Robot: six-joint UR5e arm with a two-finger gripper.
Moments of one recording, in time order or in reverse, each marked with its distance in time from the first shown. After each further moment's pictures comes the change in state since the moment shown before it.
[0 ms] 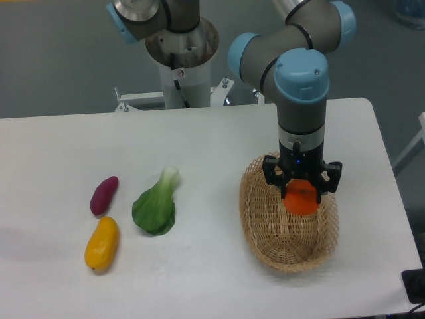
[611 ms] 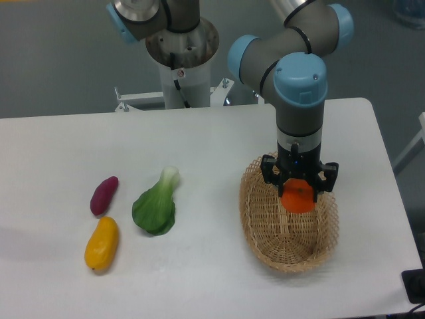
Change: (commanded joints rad) arm 0.014 0.015 -0.095 0.014 0.008 0.069
